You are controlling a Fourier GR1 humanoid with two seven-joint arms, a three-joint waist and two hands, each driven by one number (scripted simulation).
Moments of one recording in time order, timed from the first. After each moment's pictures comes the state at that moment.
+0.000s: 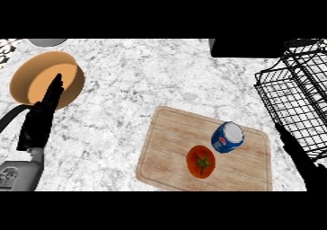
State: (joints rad) left arm -0.17 0.36 -0.05 -1.45 -0.07 0.18 0.08; right arm 0.12 -0.45 0.38 -2.34 0.37 -0.16 1.09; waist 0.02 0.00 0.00
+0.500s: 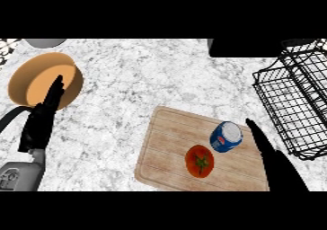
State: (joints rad) left arm -0.16 0.34 -0.04 -1.45 -0.09 0.17 0.08; right arm -0.01 -0.34 0.50 -2.20 0.50 -0.09 1.17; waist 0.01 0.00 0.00
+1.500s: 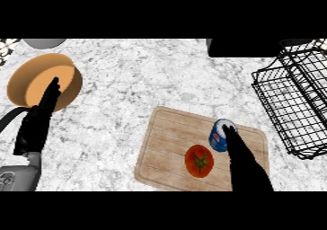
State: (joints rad) left arm -0.13 0.33 -0.01 -1.47 -0.11 0.14 0.07; right arm 0.01 -0.13 0.64 -2.12 0.84 0.04 1.18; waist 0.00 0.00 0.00
